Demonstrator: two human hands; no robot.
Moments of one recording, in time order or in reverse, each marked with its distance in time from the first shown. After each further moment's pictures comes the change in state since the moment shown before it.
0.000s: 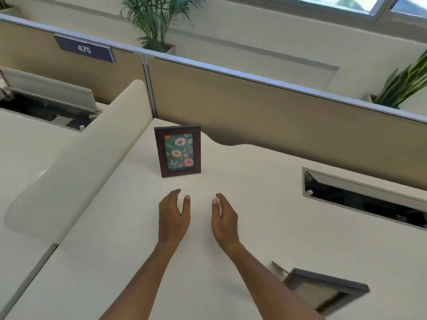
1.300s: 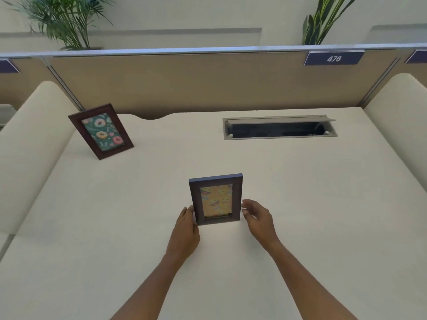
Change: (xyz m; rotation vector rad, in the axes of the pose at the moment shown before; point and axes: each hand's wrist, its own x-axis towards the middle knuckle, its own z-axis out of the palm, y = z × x) left_hand -0.269 0.040 0.090 0.286 -0.585 0.257; right_hand -0.201 0.175 -0.272 0.130 0.189 0.165
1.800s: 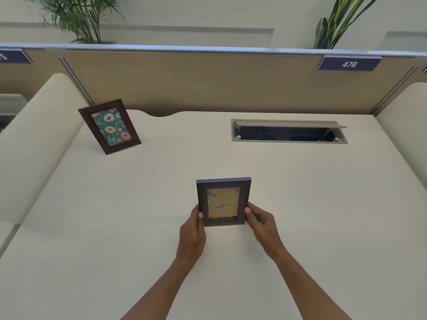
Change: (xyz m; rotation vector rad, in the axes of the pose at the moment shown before) left_hand -0.013 0.023 0.003 -0.334 0.239 0.079; right_hand -0.007 -0.019 0.004 0.280 -0.141 0.028
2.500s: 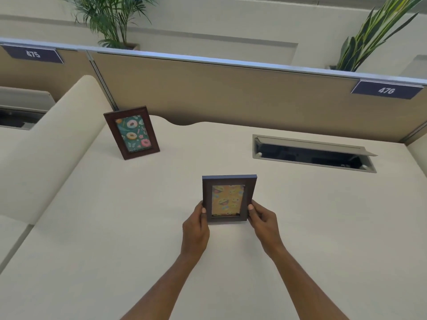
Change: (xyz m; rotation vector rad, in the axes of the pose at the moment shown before) left_hand 0.066 -0.004 -0.026 -0.049 0.157 -0.097; right_hand 0.069 -0.027 0.050 0.001 -0.003 -0.024
